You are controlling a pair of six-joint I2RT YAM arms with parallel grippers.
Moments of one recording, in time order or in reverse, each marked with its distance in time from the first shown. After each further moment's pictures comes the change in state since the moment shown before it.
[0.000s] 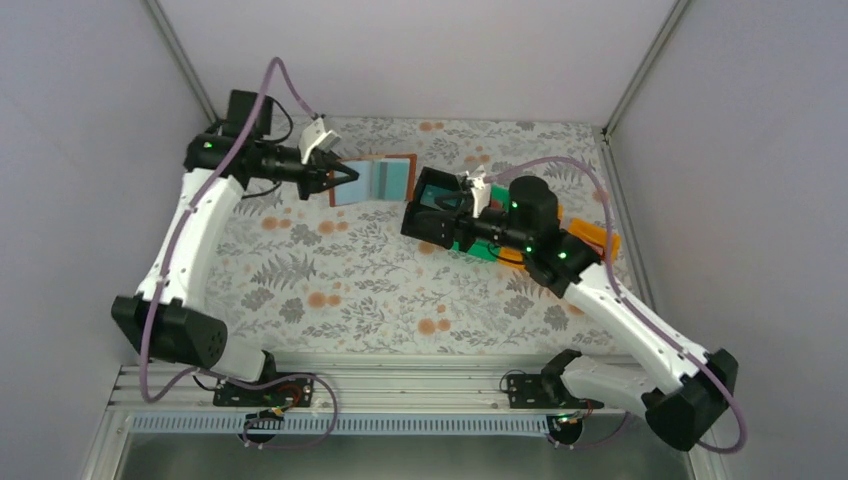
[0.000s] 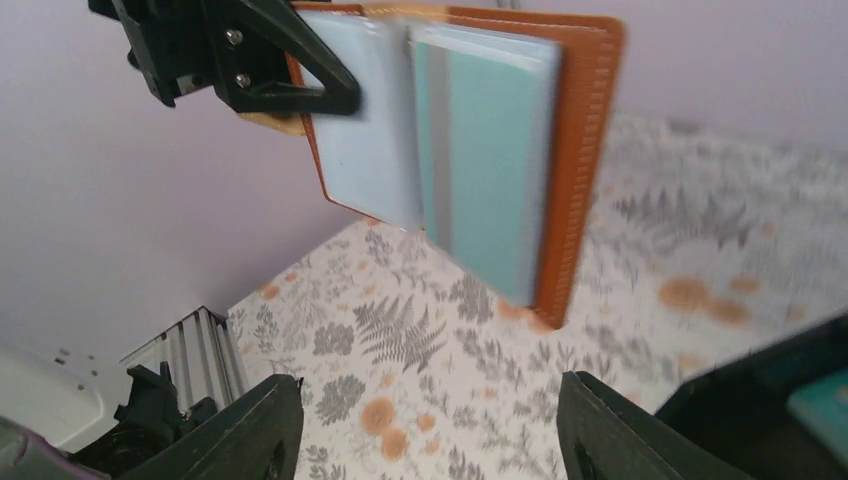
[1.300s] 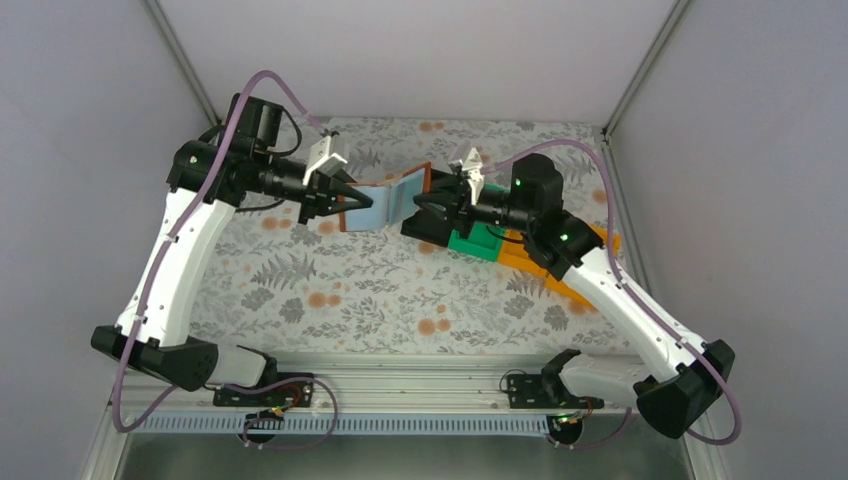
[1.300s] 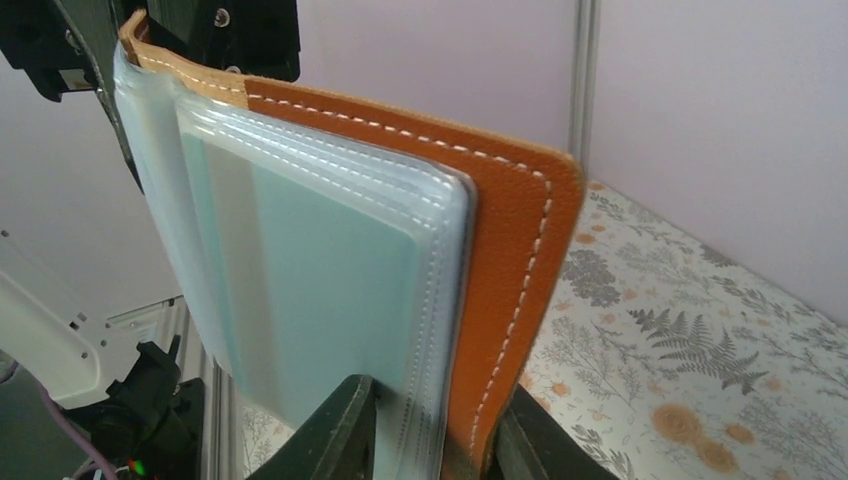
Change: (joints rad) left arm -0.163 -0.106 0.185 -0.243 0.121 0.097; right arm -0.025 0.040 0.162 -0.010 -0.162 -0.247
